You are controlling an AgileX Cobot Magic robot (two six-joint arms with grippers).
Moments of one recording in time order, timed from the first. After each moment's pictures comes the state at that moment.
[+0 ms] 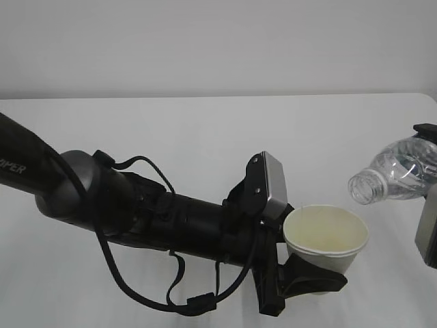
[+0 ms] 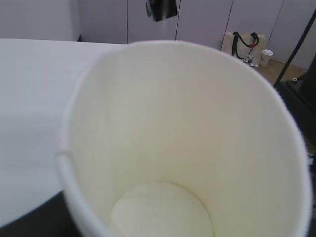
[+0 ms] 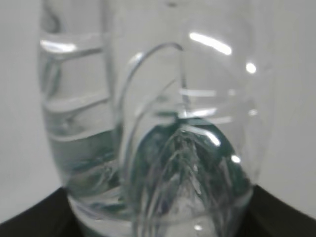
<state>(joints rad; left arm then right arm) -0.79 2.15 -1.05 1.10 -0.98 -0.59 0.04 1.20 -0.24 -0.29 -0.67 -1.35</state>
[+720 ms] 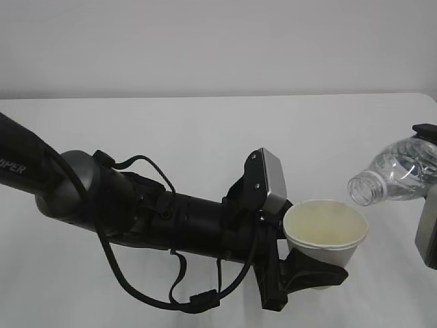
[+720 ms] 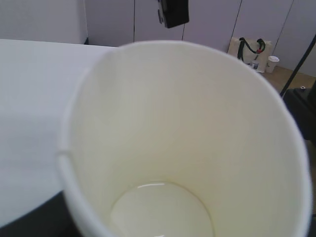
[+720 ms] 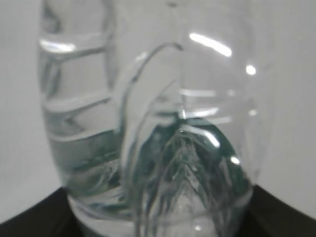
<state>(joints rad) -0.79 2.15 -1.05 1.06 -0.98 -0.59 0.04 1.20 -0.24 -0.30 -0.67 -1.36</state>
